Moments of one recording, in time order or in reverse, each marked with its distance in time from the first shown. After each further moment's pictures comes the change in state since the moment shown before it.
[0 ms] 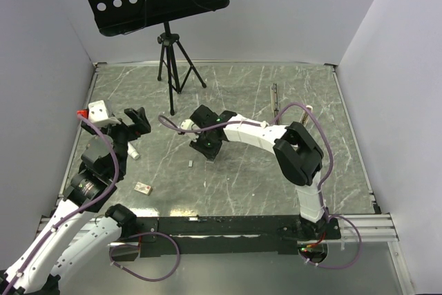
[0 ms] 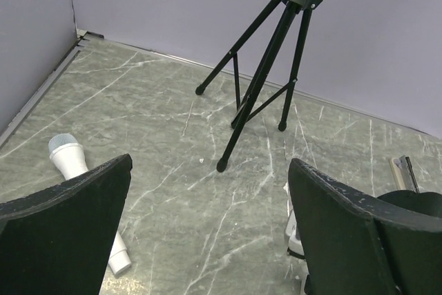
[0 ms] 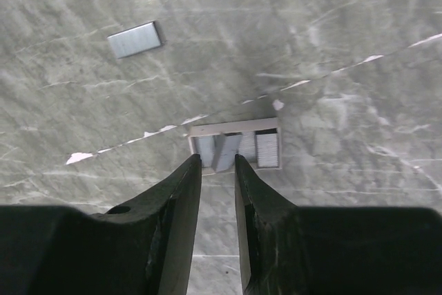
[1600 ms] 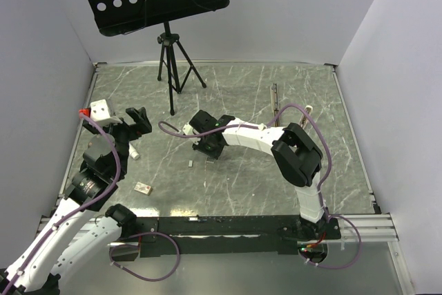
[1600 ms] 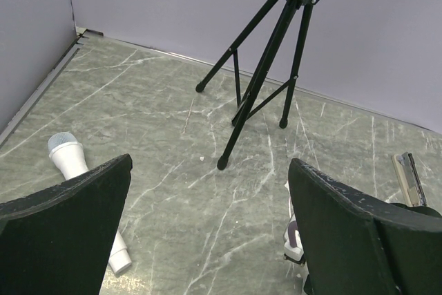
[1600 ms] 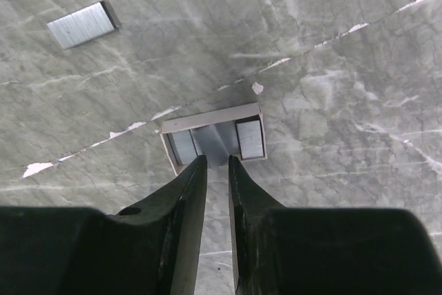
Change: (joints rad) left arm 0.000 0.013 0.000 0.001 0.003 0.000; right arm 0.027 0.000 -0.048 0.025 0.143 0.023
